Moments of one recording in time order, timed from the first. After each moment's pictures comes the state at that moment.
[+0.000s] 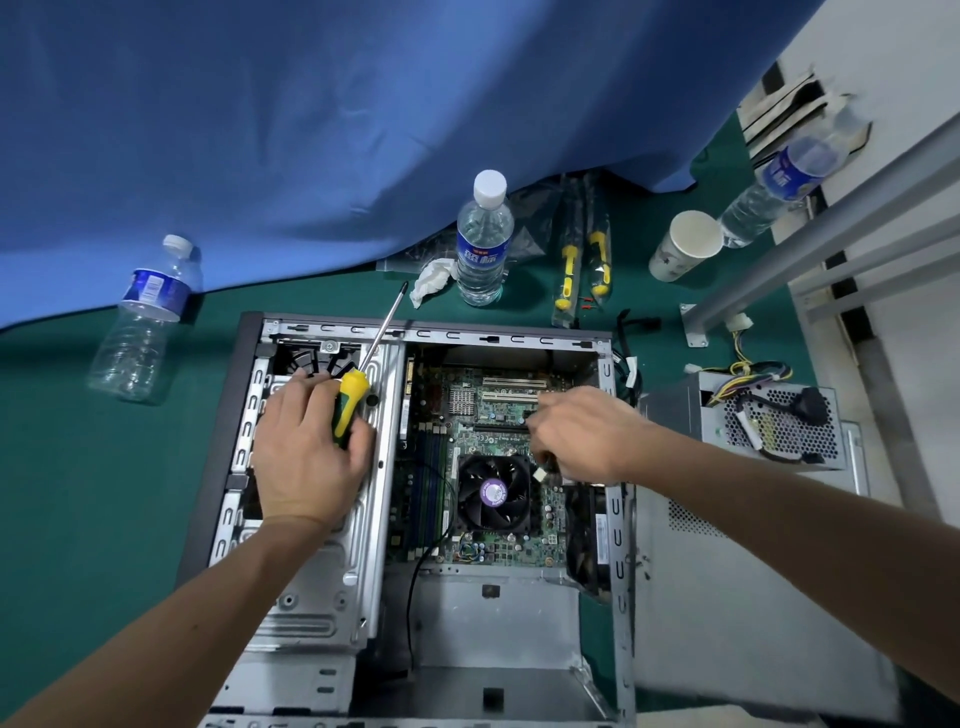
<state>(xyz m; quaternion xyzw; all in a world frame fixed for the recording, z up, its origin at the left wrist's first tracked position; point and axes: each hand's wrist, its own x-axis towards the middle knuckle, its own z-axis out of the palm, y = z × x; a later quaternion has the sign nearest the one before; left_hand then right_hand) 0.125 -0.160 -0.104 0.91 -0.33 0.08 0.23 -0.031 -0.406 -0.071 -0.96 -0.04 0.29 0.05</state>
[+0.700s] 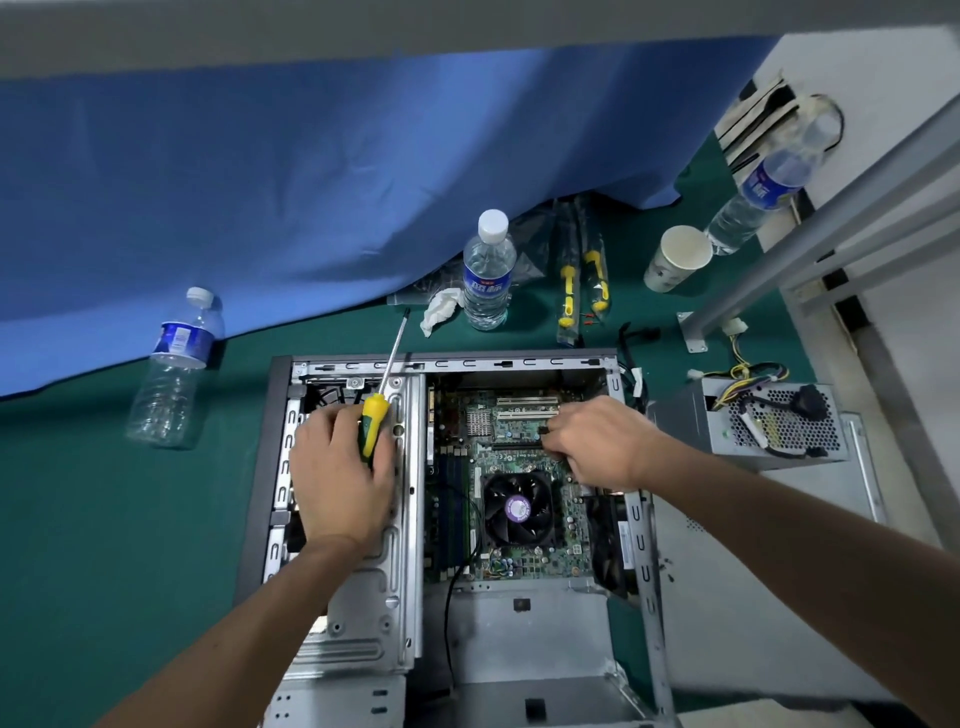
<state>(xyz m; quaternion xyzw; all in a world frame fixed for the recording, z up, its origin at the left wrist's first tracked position) 0.131 -0.166 -0.090 0.92 -0.28 0.00 0.26 -0.029 -0.401 -0.064 -0.97 0.01 0.25 0.06</state>
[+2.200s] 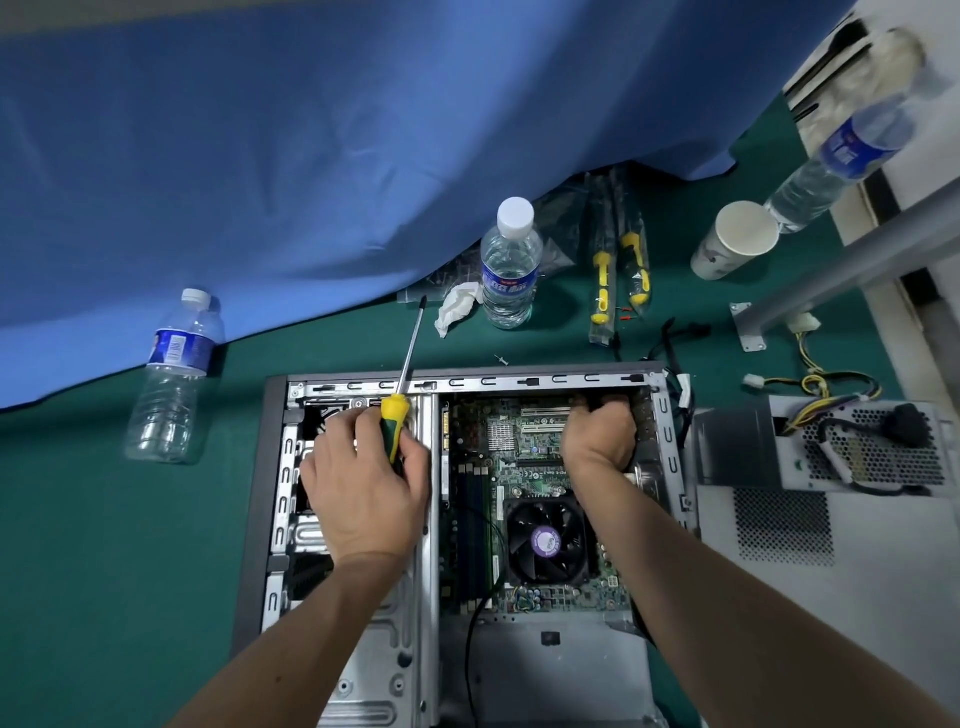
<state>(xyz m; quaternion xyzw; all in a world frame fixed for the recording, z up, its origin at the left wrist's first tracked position) 0.132 -0.197 -0.104 0.94 -0.27 0.08 0.21 0.037 -0.384 -0.164 -0.53 0.76 -0.08 0.37</state>
